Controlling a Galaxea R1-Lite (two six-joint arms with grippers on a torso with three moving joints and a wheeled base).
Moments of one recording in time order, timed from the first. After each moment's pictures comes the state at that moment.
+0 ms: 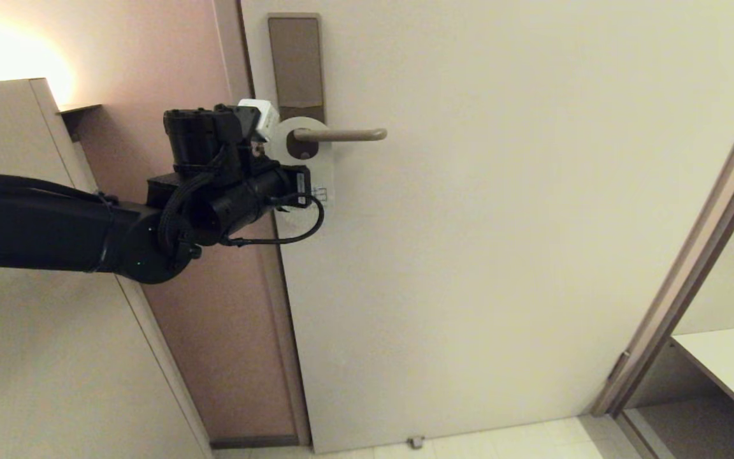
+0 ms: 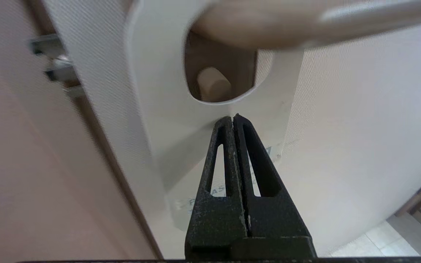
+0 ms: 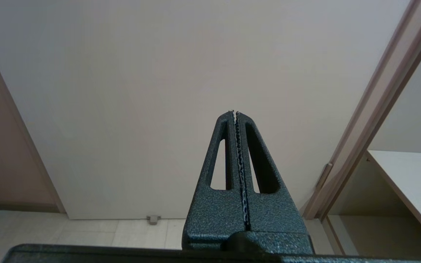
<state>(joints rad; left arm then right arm) -0.42 1.92 -1.27 -0.58 0.09 0.00 0.00 0.00 0.00 -0.02 0.02 -0.04</state>
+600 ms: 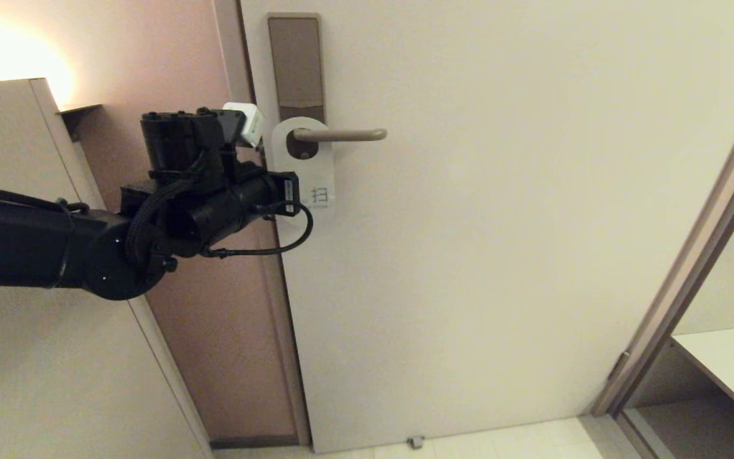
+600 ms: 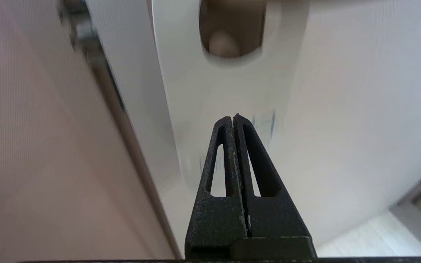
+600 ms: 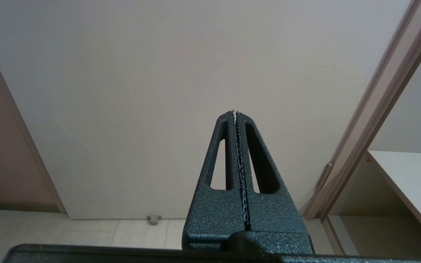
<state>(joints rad) -0.42 1.84 -1.16 -0.58 0.11 0.00 0.00 0.00 0.00 -0.02 0.02 -0.04</state>
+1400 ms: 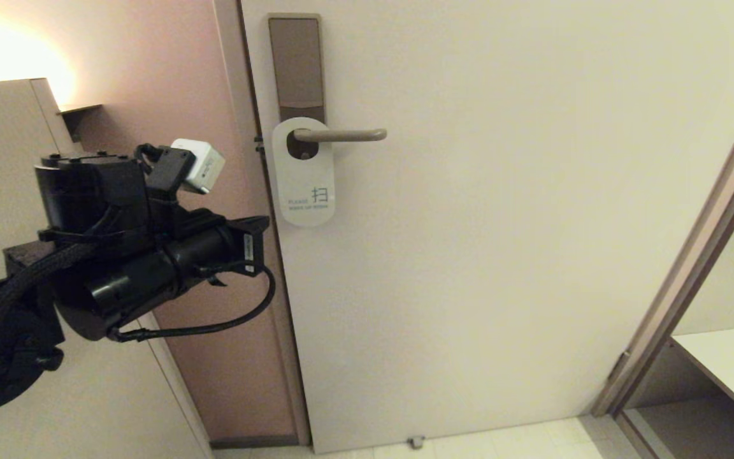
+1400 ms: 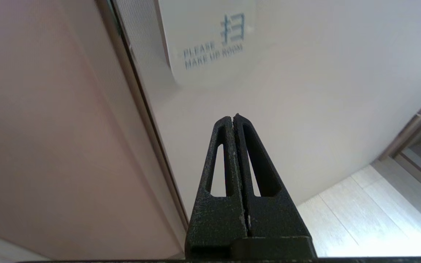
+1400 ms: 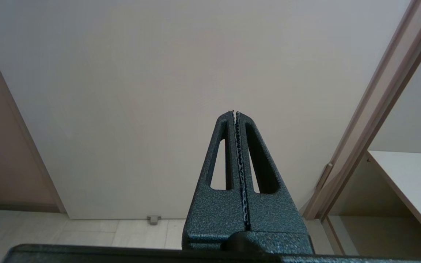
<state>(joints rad) -0.46 1.55 -0.80 -0.58 0.11 0.00 0.00 0.00 0.00 -0.02 0.02 -0.04</state>
